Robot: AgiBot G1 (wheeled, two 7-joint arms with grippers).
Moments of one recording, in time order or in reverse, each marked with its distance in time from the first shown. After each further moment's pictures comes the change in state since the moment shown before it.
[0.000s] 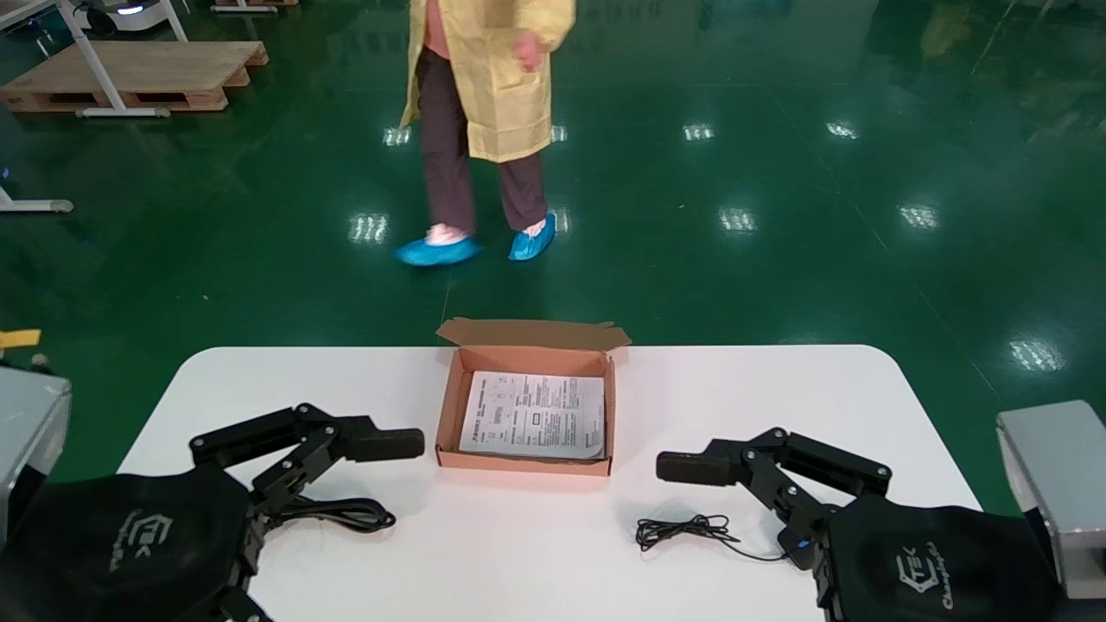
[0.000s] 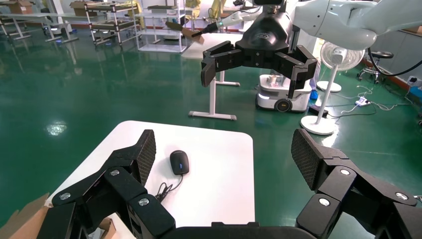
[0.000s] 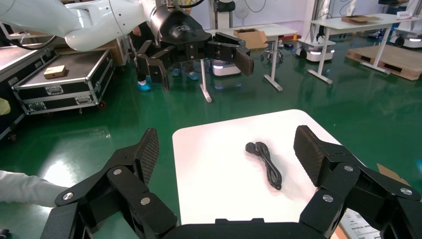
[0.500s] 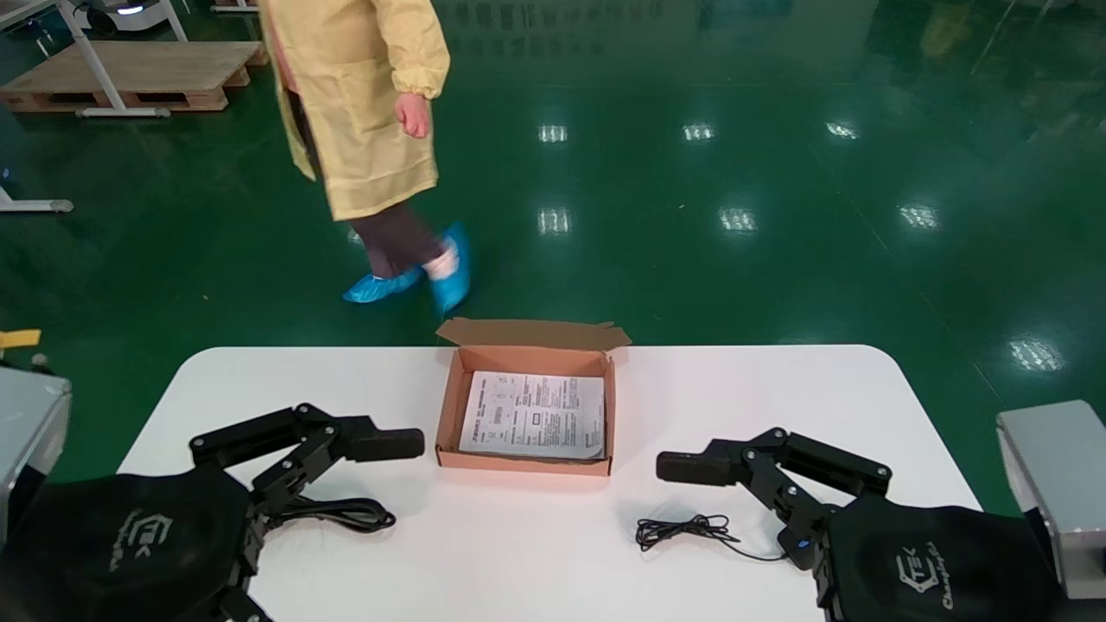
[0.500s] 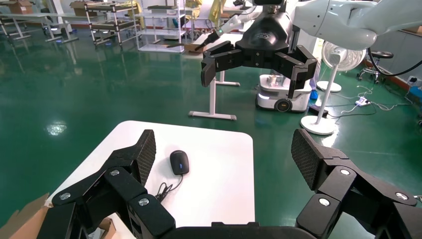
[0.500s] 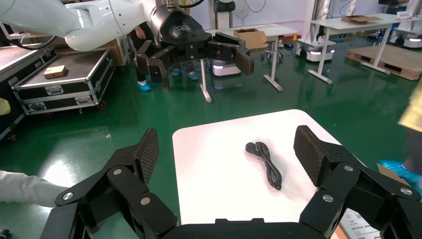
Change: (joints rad) left arm 0.000 0.000 0.000 0.000 0.000 0.000 0.000; right arm 0.000 0.000 0.000 0.000 0.000 0.000 0.000
